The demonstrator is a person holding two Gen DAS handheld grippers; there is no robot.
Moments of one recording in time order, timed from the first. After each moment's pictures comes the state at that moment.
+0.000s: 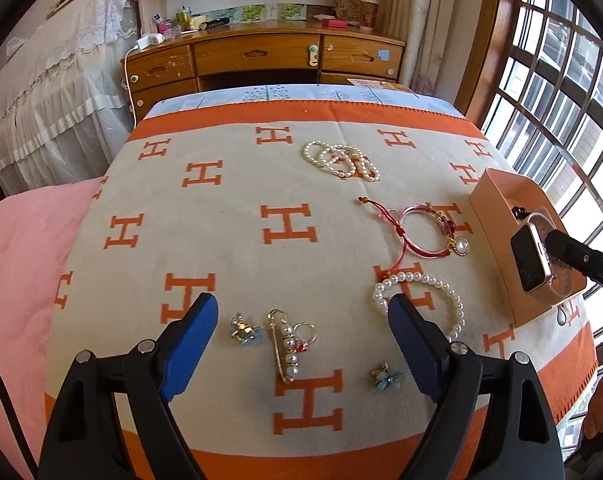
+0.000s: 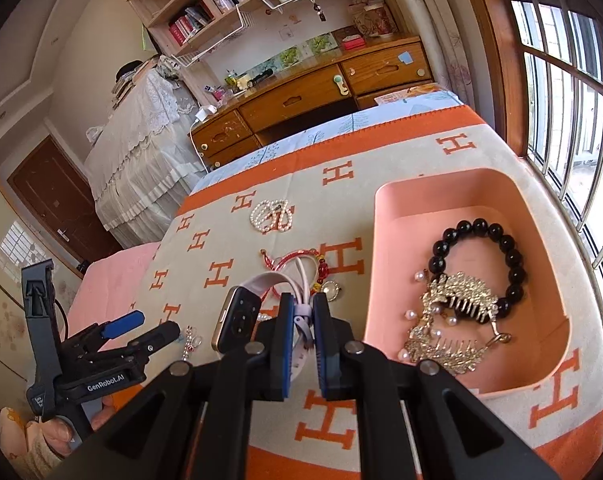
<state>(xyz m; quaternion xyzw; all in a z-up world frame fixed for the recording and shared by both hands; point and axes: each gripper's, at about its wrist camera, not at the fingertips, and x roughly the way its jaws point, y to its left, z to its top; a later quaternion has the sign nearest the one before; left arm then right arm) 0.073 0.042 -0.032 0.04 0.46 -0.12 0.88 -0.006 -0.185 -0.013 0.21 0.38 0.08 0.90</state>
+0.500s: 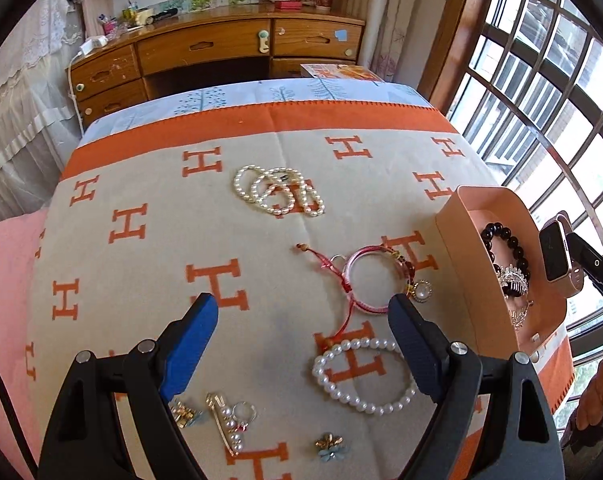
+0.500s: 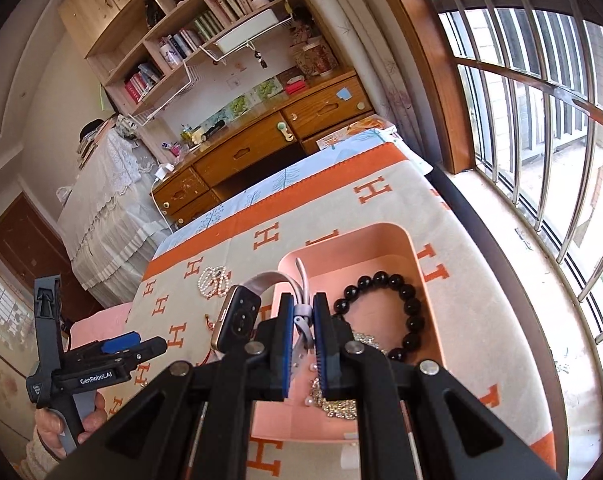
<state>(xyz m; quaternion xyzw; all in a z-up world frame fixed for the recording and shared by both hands) 0.139 -0.018 -0.023 0.06 0.49 -0.20 0.84 -0.014 -0.262 -0.002 0.26 0.33 0.00 0.91</state>
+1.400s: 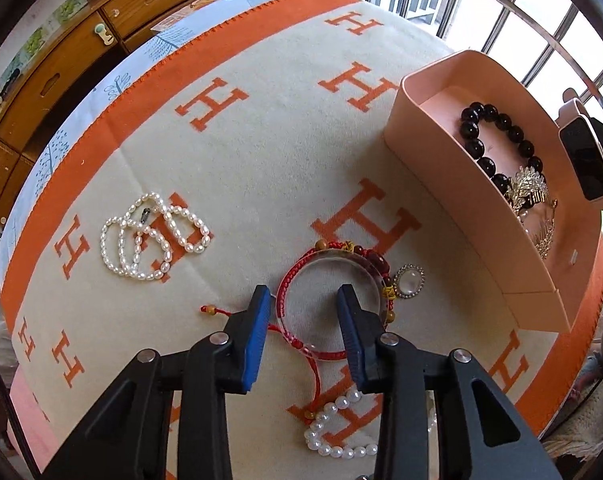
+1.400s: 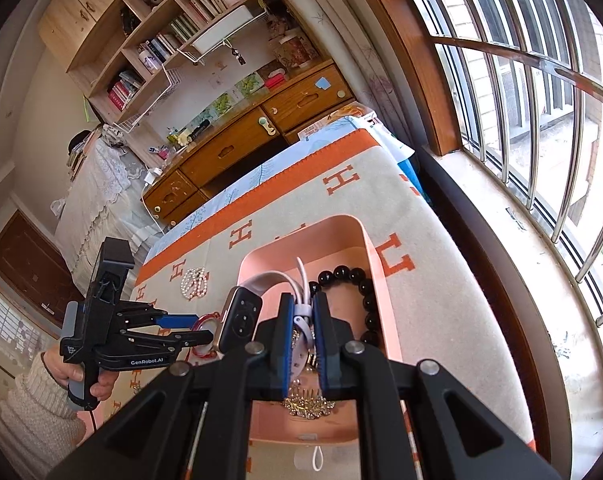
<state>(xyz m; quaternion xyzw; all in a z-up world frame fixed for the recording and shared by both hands) 0.175 -0.117 -0.069 0.28 0.55 -0.33 0.71 -0.016 -0.293 -0.019 0.29 0.35 -0.01 0.89</state>
